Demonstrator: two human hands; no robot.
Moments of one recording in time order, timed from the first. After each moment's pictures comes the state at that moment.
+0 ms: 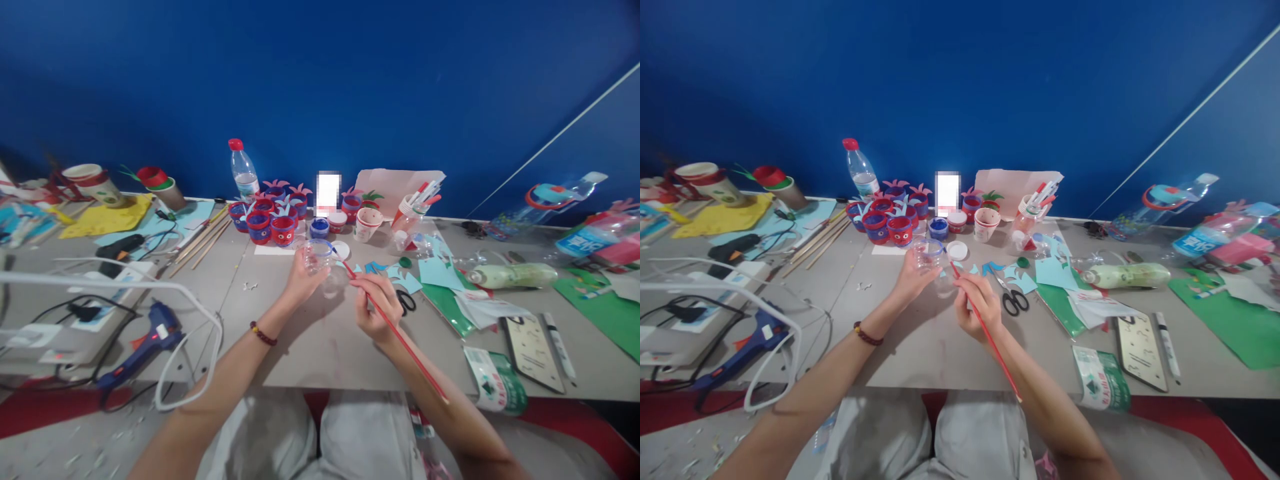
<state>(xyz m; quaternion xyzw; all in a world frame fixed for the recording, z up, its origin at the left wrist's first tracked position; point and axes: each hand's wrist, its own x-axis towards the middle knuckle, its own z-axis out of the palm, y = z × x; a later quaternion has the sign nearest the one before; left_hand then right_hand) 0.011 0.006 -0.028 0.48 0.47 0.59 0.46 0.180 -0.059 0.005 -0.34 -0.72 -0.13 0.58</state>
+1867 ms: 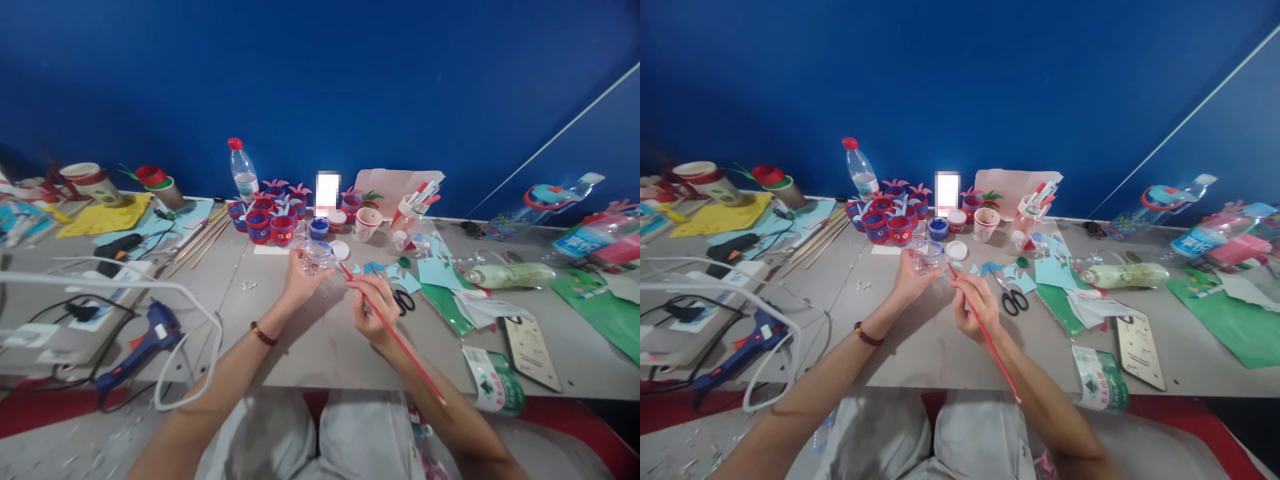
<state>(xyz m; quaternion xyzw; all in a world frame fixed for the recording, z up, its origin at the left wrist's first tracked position) 0.010 0.003 -0.029 0.51 0.52 0.56 0.39 0.178 -0.062 0.004 -0.35 -0.73 -0.12 0.58</state>
